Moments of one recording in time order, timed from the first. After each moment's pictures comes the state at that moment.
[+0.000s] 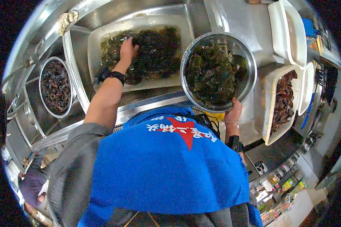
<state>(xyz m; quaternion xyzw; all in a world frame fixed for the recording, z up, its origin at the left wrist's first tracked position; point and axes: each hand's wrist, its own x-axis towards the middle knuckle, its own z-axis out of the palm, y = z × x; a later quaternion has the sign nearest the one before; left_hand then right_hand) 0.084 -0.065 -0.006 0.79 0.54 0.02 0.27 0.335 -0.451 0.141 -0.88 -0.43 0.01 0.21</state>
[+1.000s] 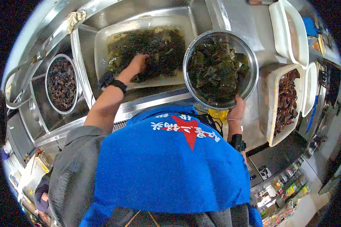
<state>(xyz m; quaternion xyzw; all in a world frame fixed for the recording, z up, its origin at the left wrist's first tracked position) 0.061 -0.107 -0.020 0.89 0.32 -0.05 0.32 0.333 -0.443 0.133 -0.77 -0.08 0.22 0.60</state>
